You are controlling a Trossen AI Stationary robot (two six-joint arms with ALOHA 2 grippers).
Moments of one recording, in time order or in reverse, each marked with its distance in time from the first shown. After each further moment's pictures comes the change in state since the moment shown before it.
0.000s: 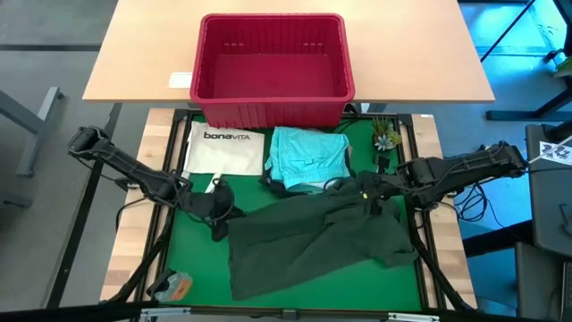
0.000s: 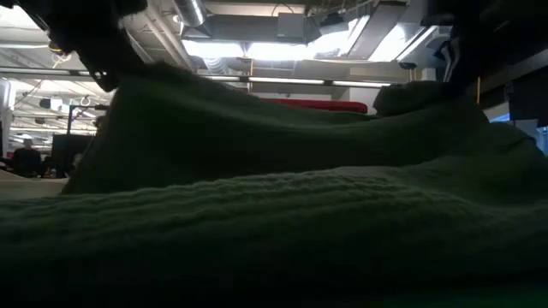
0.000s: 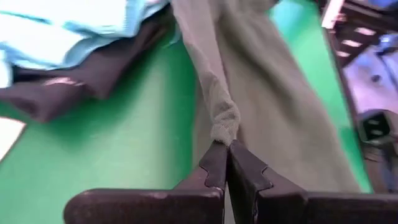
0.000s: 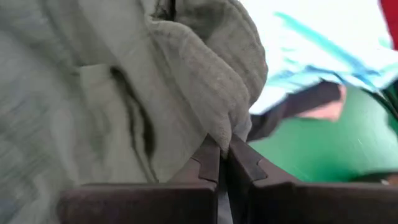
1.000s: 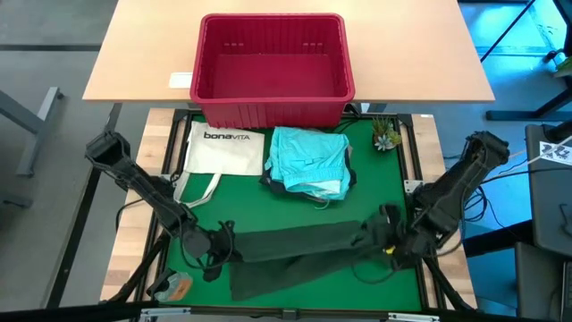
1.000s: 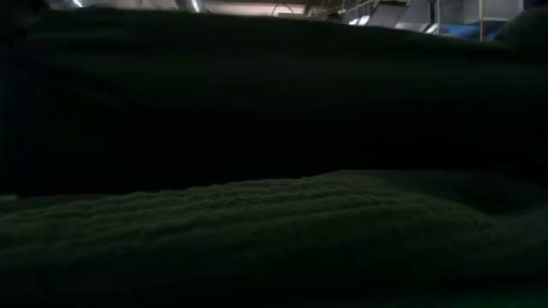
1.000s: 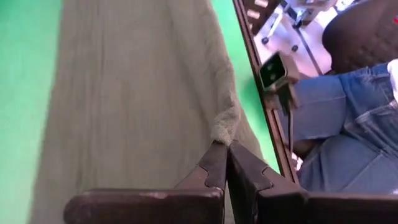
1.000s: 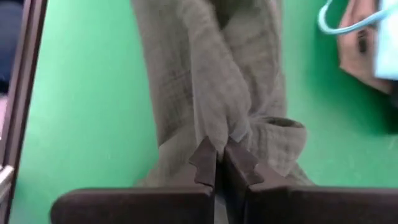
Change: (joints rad) left arm -0.293 0.334 0.001 0.396 0.050 -0.121; right arm 0.643 0.130 -0.001 0.043 -0.056 0.397
